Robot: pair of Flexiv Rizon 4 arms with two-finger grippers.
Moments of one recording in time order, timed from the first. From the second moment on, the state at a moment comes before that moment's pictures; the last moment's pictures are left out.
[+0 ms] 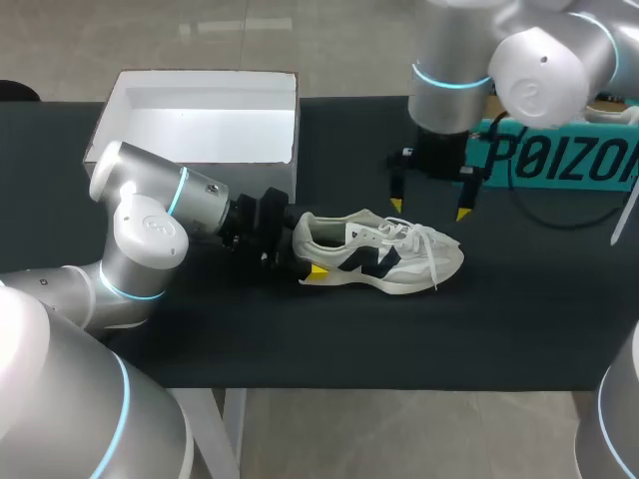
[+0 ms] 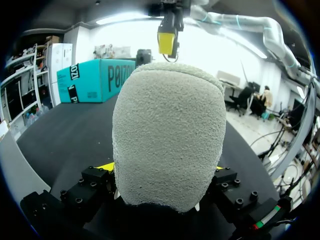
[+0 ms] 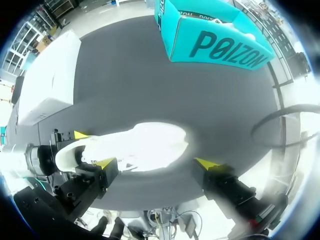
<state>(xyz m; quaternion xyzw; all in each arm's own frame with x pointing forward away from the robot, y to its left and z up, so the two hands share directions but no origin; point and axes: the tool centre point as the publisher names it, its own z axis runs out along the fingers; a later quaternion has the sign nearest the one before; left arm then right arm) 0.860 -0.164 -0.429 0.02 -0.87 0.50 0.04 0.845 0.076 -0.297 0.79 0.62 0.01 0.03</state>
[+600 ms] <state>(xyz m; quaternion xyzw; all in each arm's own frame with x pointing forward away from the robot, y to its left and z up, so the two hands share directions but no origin) 0.860 -0.164 -0.429 0.02 -0.87 0.50 0.04 0.834 0.141 -0.322 0.75 0.66 0.00 0.07</state>
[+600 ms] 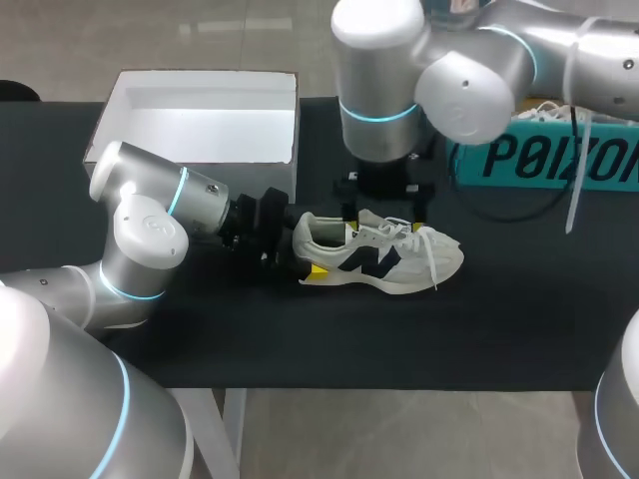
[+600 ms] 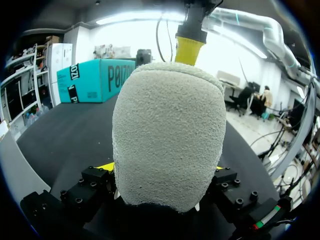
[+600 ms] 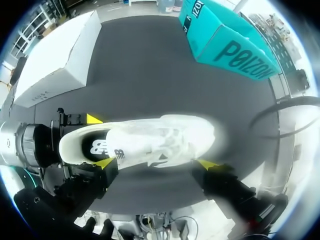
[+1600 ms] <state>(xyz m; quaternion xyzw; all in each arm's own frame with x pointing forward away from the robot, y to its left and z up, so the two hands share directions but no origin) 0.860 -0.164 -0.429 0.02 -0.87 0.50 0.04 0.848 0.149 -0.358 0.76 0.64 -0.07 0.13</state>
